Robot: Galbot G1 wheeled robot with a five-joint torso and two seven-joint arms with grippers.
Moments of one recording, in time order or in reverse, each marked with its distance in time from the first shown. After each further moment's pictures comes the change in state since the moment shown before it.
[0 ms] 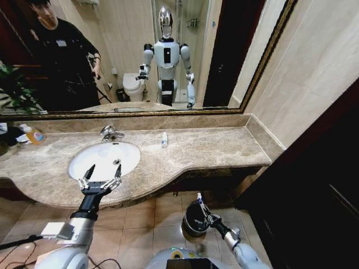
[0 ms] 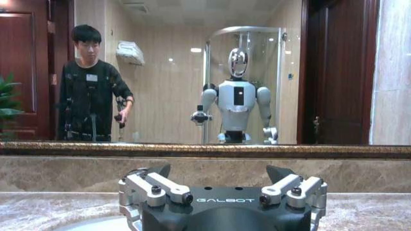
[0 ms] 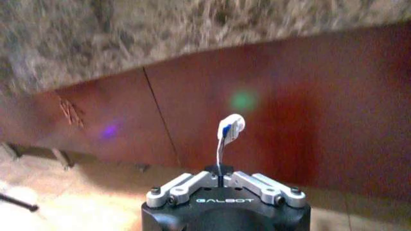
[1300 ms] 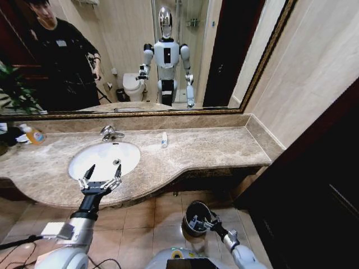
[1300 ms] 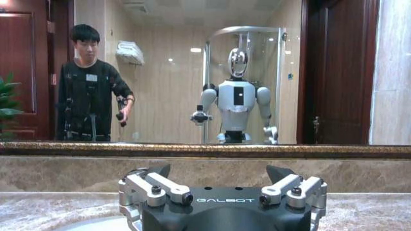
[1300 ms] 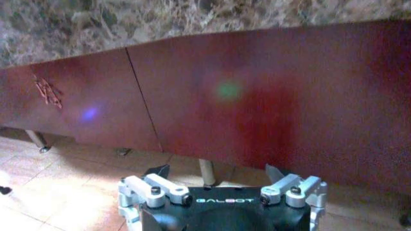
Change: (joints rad) left arm 0.000 0.000 0.000 0.000 0.000 0.000 0.000; right arm -0.047 -0.039 0.004 0.069 -0.039 -0.019 0.097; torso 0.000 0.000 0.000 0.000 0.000
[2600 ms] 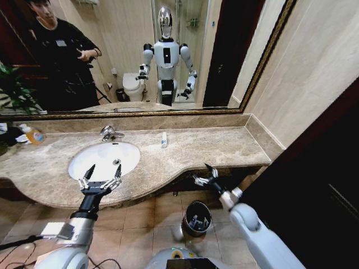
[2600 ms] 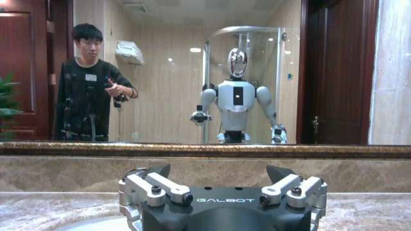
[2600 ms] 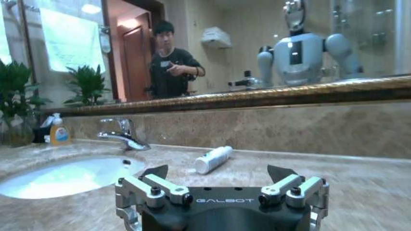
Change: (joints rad) left arm 0.000 0.000 0.000 0.000 0.000 0.000 0.000; right arm 0.175 -0.167 -0.142 0.802 0.168 -0.375 0.210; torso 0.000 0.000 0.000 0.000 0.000
